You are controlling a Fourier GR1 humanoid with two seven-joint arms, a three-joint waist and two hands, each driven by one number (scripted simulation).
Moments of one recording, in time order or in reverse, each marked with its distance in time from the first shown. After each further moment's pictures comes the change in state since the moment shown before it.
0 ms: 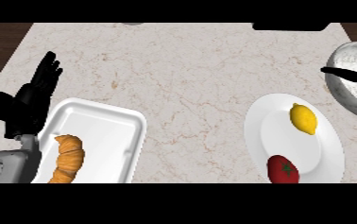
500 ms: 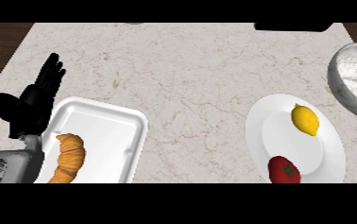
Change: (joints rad) left arm 0.000 0.003 -0.022 0.024 0.013 0.010 -0.033; right arm 0.170 -0.105 -0.176 -0.121 -0.161 -0.192 -0.074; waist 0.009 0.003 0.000
